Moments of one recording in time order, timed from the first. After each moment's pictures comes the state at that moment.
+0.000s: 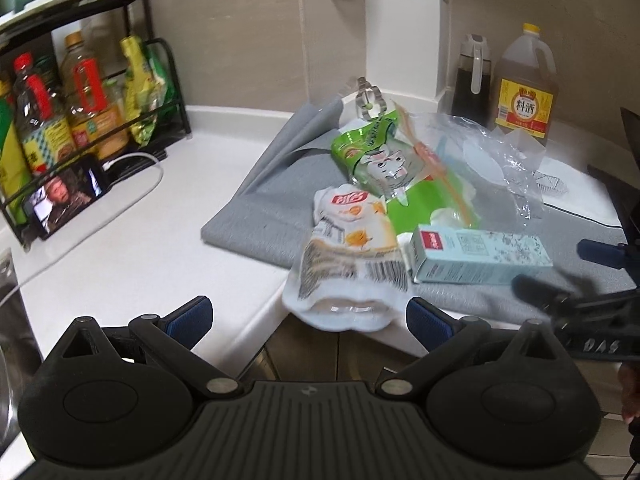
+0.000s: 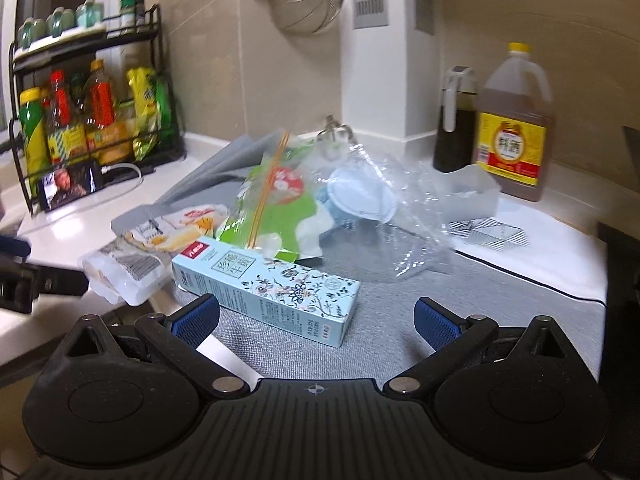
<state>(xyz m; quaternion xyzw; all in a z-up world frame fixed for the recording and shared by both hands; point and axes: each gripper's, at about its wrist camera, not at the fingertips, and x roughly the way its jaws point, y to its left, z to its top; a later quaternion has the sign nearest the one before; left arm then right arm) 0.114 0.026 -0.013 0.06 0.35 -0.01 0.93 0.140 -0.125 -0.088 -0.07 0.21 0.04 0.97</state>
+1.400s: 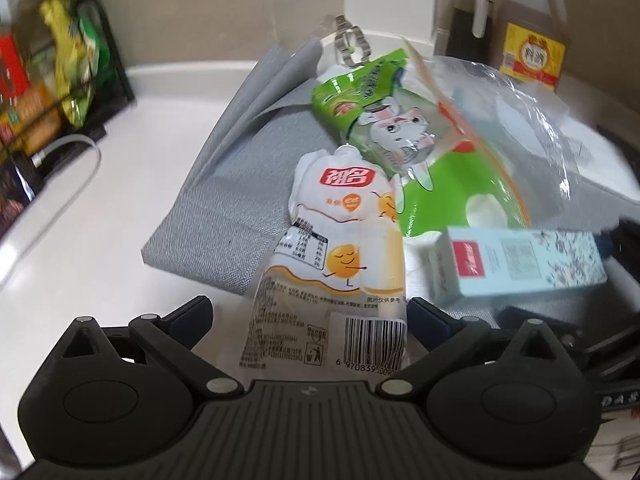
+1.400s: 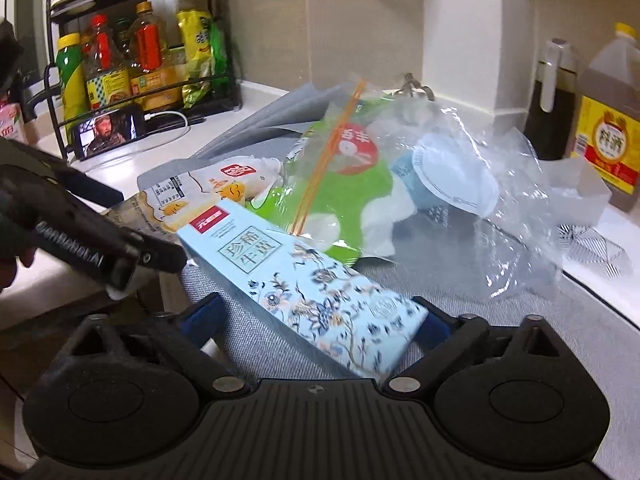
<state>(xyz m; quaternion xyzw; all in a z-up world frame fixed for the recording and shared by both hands) 0.212 0.041 -0.056 0.07 0.43 -0.07 0.90 0.199 -0.115 -0.105 -0.10 0.27 0.13 0.95</state>
